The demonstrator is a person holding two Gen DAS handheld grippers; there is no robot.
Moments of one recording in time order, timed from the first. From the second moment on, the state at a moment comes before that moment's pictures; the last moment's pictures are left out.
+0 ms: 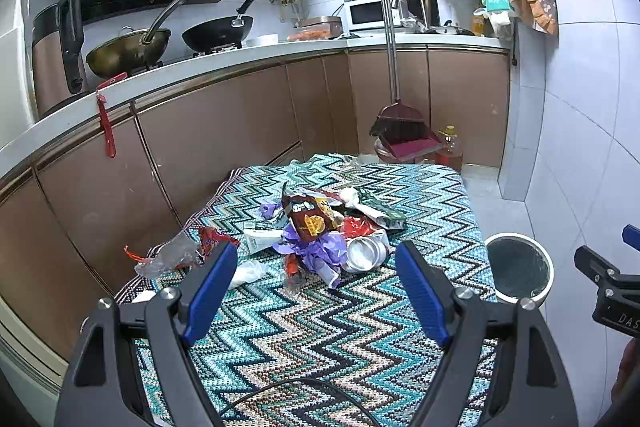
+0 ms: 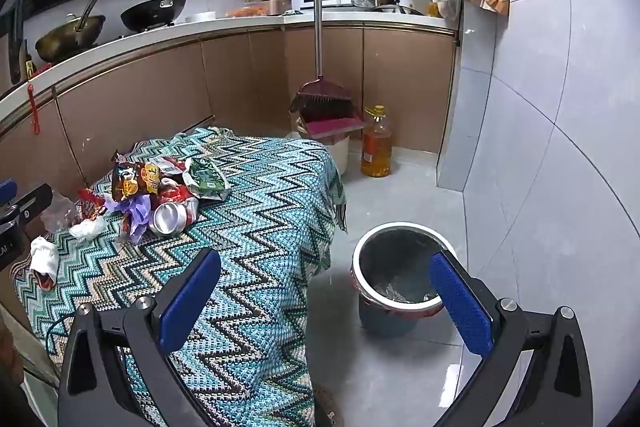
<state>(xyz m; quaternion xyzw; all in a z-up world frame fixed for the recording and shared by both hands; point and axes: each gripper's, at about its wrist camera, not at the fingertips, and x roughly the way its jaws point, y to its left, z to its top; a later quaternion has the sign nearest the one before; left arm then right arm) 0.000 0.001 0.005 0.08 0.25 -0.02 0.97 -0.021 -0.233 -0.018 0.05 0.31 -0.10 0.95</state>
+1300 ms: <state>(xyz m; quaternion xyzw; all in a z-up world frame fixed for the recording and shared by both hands) 0.029 0.054 0.004 0.01 0.26 0.01 0.97 0.013 -0.210 -0.008 0.02 0.29 -0.04 0.96</state>
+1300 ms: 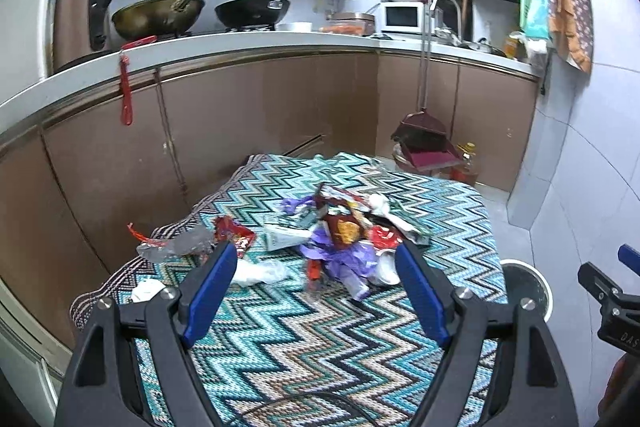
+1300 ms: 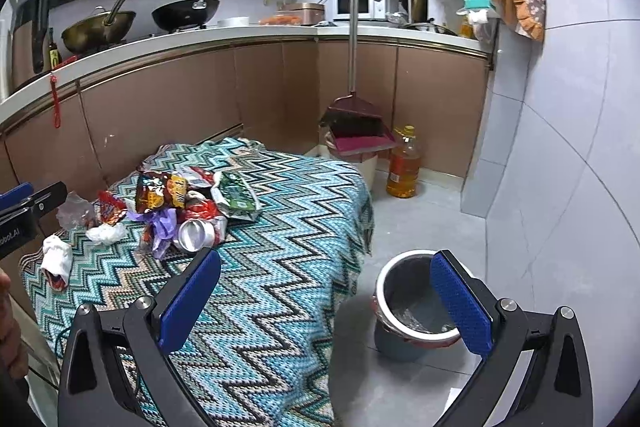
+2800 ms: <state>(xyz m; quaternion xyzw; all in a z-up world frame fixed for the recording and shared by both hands) 0.226 0.075 -0.077 -0.08 0.42 -0.08 0.90 0.290 -0.119 -0.111 0.05 0.46 0.18 0.87</state>
